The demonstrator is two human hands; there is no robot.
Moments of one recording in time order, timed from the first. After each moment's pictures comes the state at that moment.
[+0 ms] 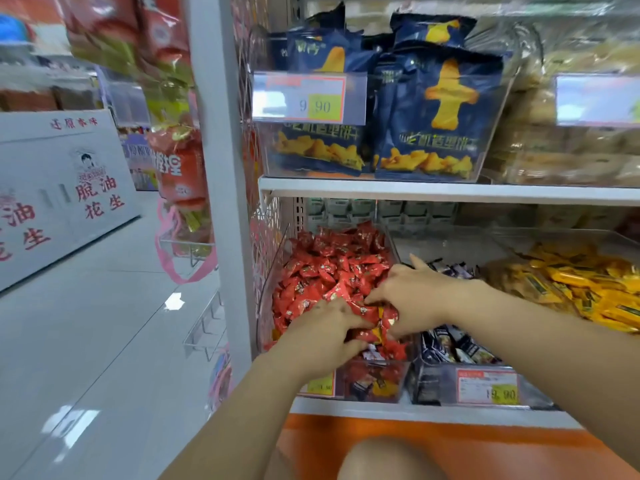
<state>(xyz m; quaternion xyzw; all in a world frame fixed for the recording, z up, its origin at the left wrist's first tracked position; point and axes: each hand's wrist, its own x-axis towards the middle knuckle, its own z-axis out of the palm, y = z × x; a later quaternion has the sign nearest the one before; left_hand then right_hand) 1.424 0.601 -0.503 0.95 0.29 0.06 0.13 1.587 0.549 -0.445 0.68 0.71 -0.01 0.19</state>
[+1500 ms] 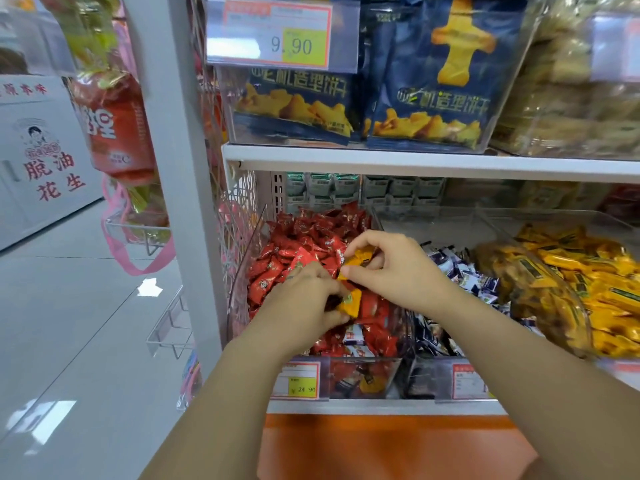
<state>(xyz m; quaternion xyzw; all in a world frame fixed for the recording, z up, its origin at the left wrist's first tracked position) 1.435 0.622 -0.497 0.93 0.31 0.13 0.15 1.583 0.557 -0.465 0.68 0.62 -0.10 -0.37</state>
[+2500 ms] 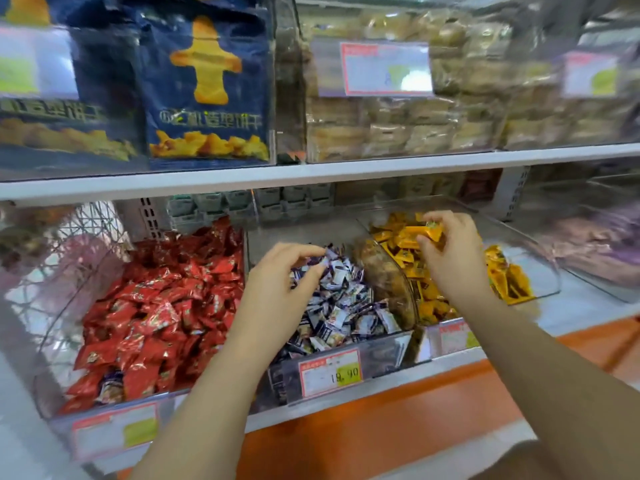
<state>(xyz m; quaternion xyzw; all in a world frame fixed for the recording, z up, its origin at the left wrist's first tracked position) 1.559 0.544 -0.478 0.85 0.18 0.40 0.29 1.757 0.418 -0.472 0.81 0.36 0.15 -0.44</state>
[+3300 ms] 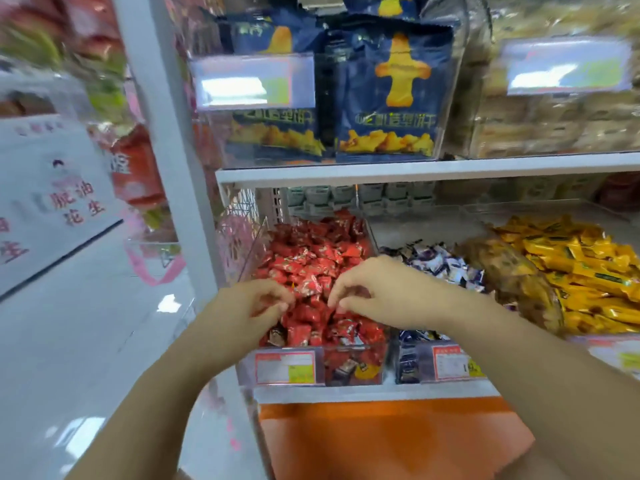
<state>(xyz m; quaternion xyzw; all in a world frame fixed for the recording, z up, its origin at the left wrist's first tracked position) 1.368 0.599 -0.469 0.88 0.34 0.23 0.24 1.567 0.513 -0.439 0.65 0.73 -0.13 -0.16</state>
